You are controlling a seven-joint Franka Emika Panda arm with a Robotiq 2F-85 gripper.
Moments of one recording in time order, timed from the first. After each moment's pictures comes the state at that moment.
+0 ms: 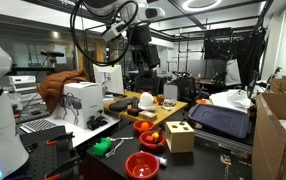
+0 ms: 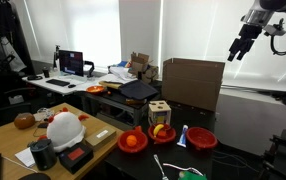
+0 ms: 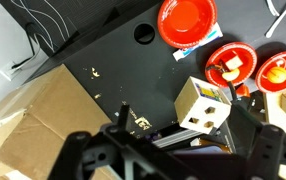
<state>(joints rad) -0.14 -0.35 -0.31 -2.47 -0.03 2.40 -0.27</state>
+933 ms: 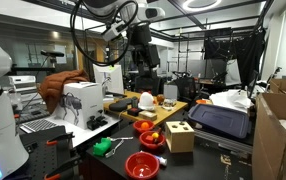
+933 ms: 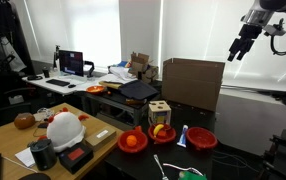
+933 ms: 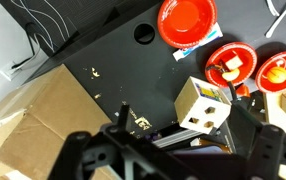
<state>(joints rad) -0.14 -0.35 -0.31 -2.47 -0.03 2.40 -0.27</state>
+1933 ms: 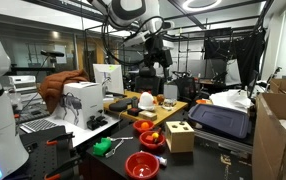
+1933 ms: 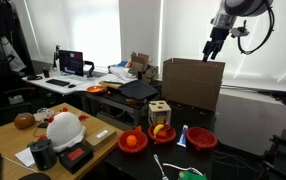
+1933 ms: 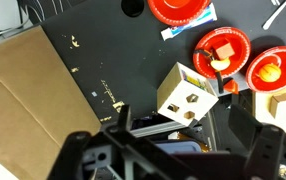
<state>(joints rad) -0.09 -0.07 -0.17 -2.22 -0.01 2.39 -0.25</state>
